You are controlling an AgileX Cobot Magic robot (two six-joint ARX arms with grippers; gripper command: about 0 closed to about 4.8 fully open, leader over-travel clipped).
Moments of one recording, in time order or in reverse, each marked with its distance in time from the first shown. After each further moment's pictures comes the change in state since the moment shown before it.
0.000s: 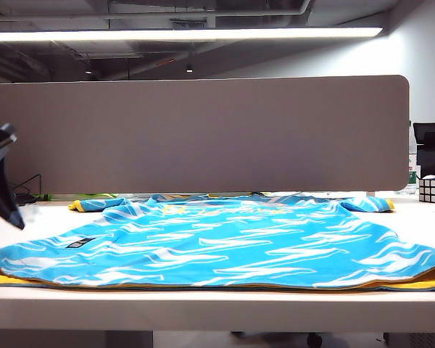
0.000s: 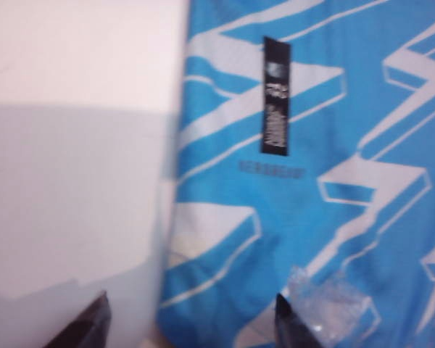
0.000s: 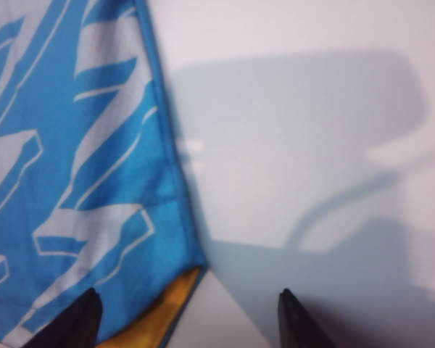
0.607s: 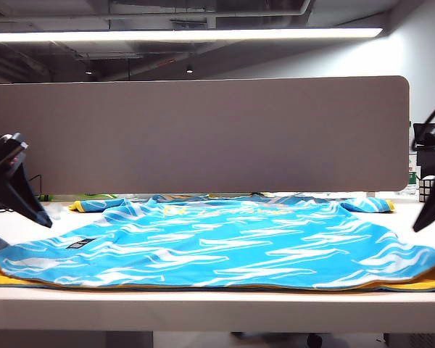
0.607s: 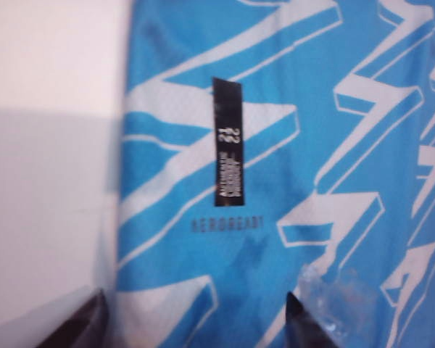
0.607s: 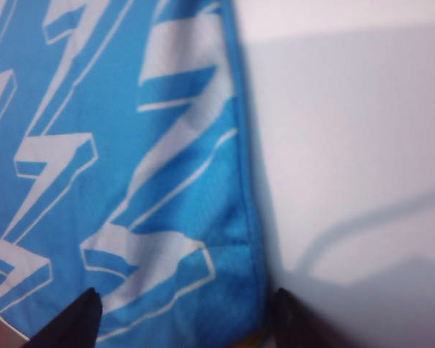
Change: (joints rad) left arm 0.011 0.183 0.029 0.137 0.148 0.032; right arm 0.052 0.125 0.014 0.109 -0.103 0.001
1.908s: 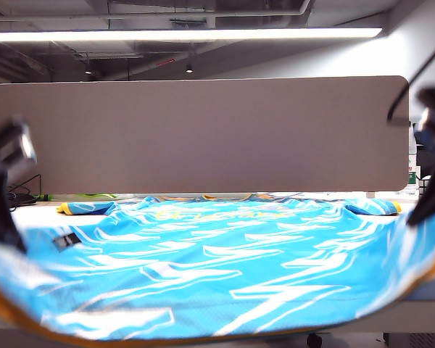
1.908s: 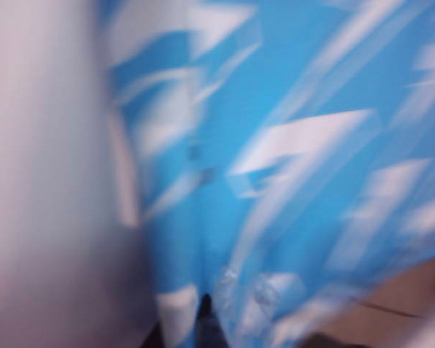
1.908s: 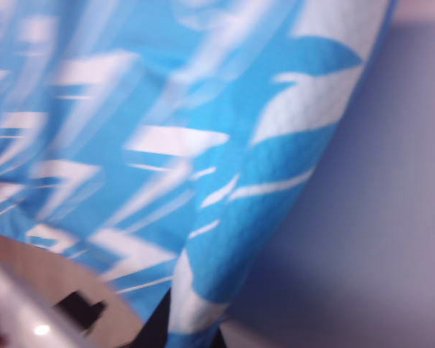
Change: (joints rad) left arm -0.133 -0.190 0.008 -0.380 0.021 -0.008; right arm 0.137 -0.169 -0.013 -0.131 -0.075 0.045
